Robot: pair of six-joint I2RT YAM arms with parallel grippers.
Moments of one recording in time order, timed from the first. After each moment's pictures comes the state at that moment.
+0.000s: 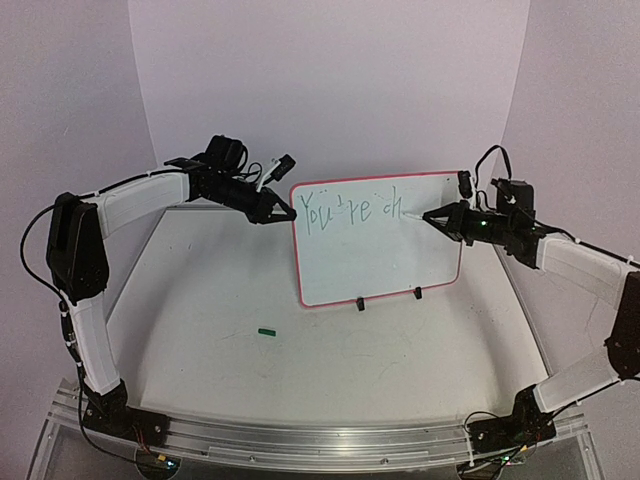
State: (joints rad) left arm -0.51 1.92 1.72 -0.53 0.73 0.22; right arm 0.20 1.37 0.96 0.04 -0.62 0.55
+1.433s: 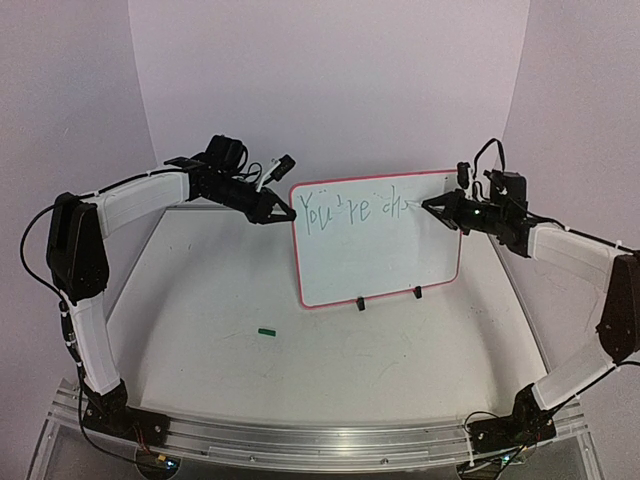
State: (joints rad) left arm -0.51 1.92 1.73 -0.54 0.73 0.22; right arm 0.20 1.47 1.04 0.09 -0.52 0.58
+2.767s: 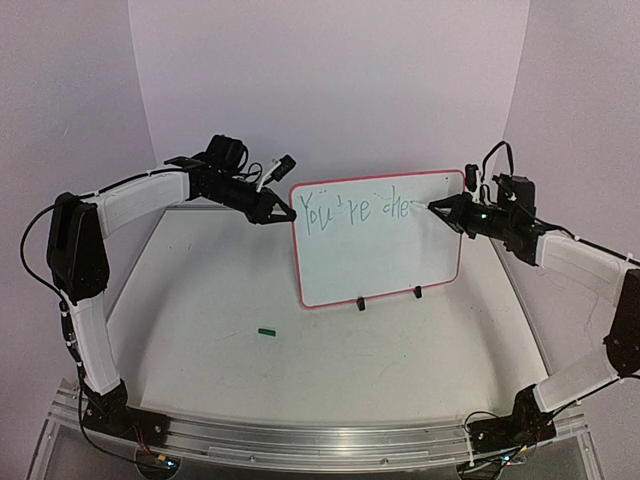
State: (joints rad) left arm -0.51 1.92 1.73 -0.55 0.73 0.23; right arm 0.20 1.38 0.98 0.09 -0.49 0.59
